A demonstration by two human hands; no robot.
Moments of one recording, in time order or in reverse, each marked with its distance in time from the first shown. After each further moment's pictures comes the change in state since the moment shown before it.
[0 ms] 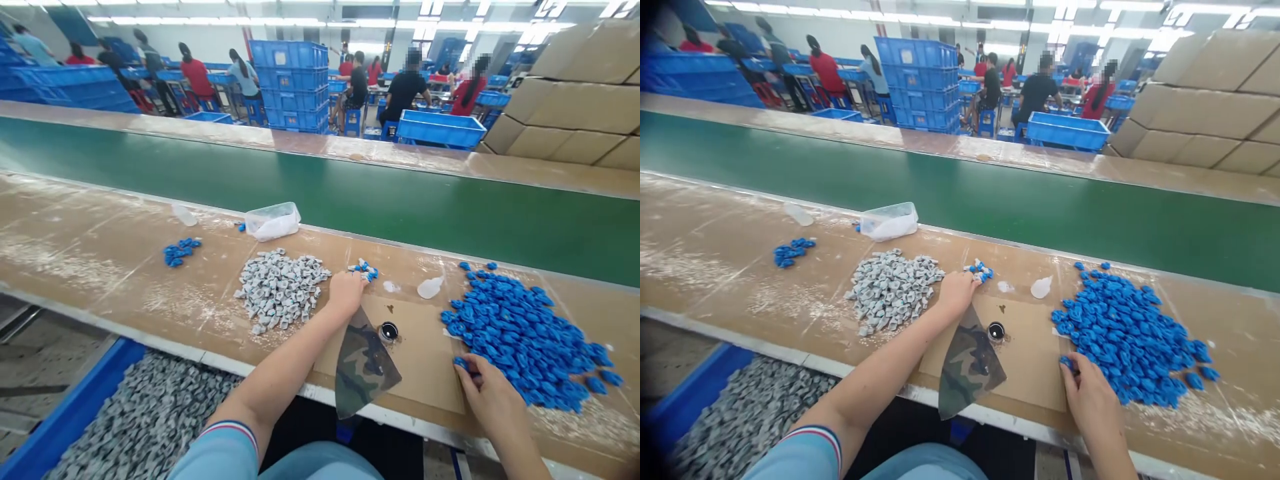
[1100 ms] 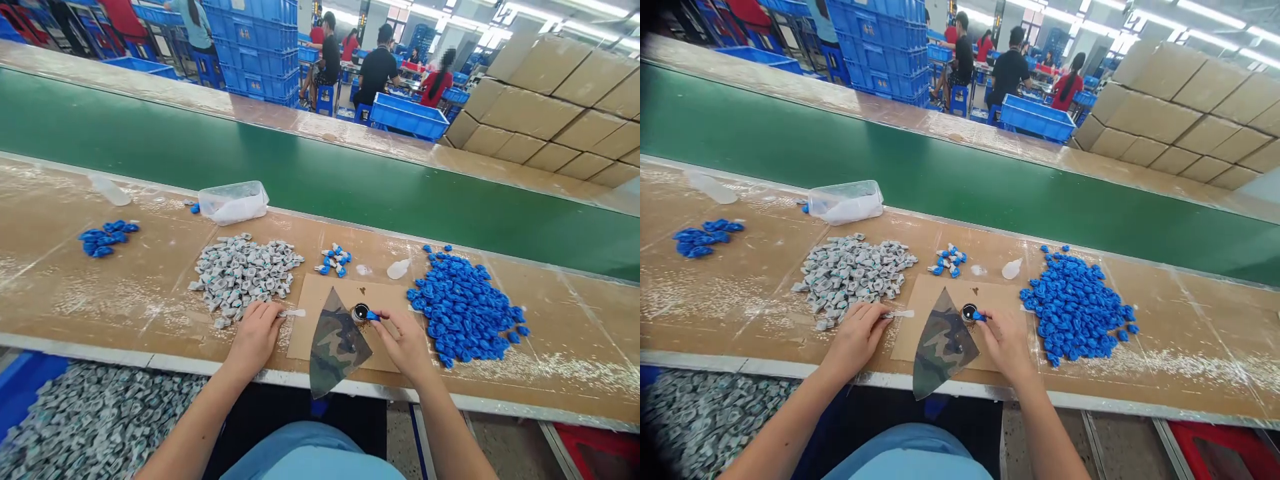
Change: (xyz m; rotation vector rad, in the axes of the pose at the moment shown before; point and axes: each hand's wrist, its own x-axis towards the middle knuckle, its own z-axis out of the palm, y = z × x) left_hand -0.124 -0.104 0.006 -0.248 0.316 0.218; right_hand 0.020 -0.103 -0.008 0.386 -0.008 -0.439
